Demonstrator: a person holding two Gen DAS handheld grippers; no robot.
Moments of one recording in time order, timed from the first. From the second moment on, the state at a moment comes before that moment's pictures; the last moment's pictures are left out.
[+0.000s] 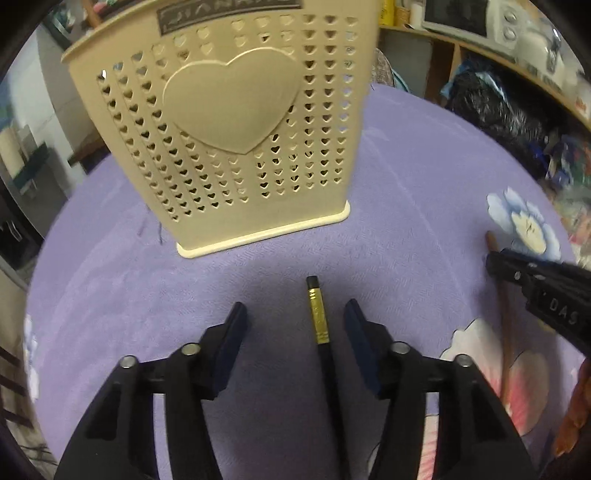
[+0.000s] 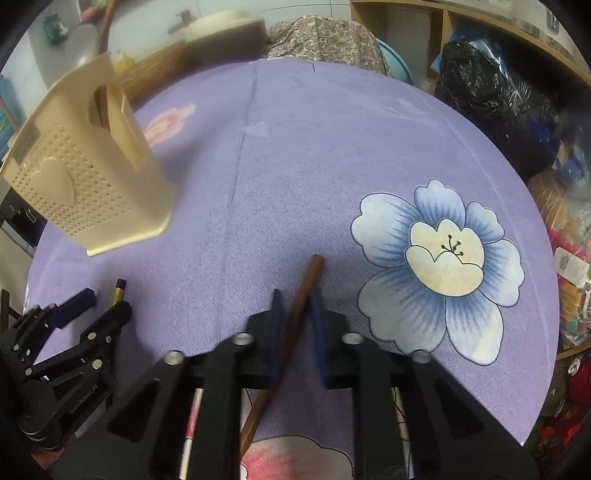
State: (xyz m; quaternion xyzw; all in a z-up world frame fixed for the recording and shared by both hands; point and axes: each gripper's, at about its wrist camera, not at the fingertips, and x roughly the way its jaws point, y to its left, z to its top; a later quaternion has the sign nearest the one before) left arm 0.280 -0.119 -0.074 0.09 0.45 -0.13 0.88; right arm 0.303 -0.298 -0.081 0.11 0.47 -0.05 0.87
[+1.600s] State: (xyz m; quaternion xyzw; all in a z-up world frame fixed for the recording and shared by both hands) left arm 0.193 0.003 0.141 -0.06 0.23 -0.22 0.95; right arm 0.221 -0.262 0.138 0.10 0.25 0.25 0.93
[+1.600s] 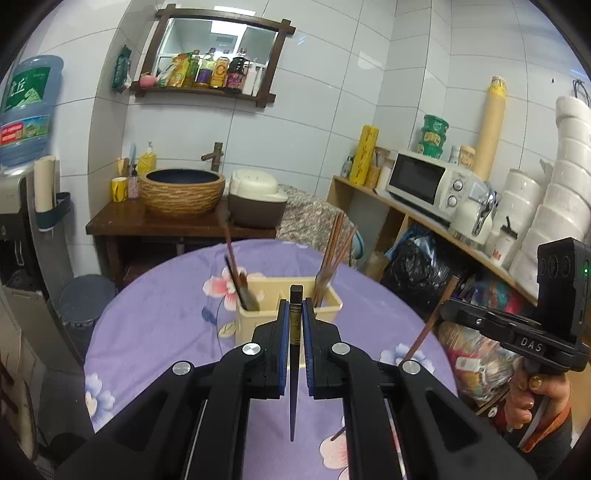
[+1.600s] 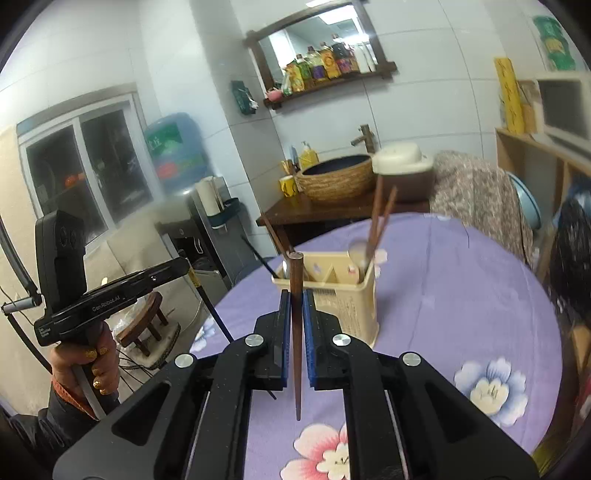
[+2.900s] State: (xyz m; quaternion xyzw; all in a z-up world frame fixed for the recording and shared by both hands) left arm 0.275 -0.035 0.120 -0.01 0.19 -0.12 0.97; right arm 0.330 -0.225 0.117 0.05 0.23 0.13 0.96
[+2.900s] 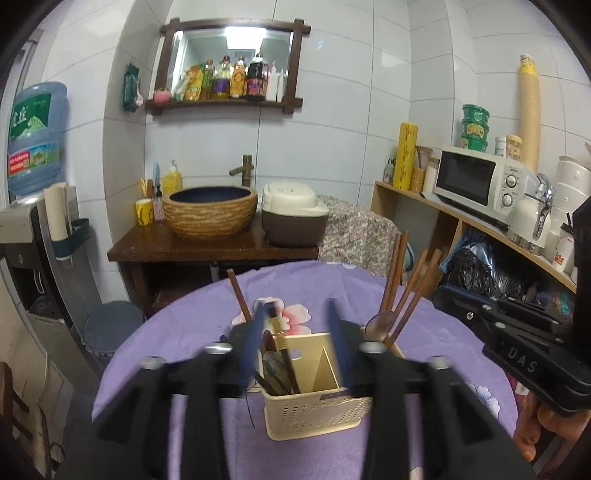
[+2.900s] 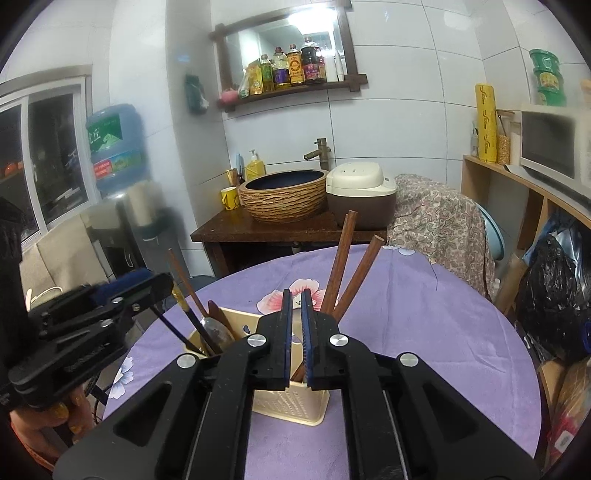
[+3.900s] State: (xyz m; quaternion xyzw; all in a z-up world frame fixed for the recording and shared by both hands) left arm 0.001 0.022 0.016 -0.04 0.08 -0.03 1.00; right arm -0.008 -0.208 0.003 0.00 0.10 0.05 0.99
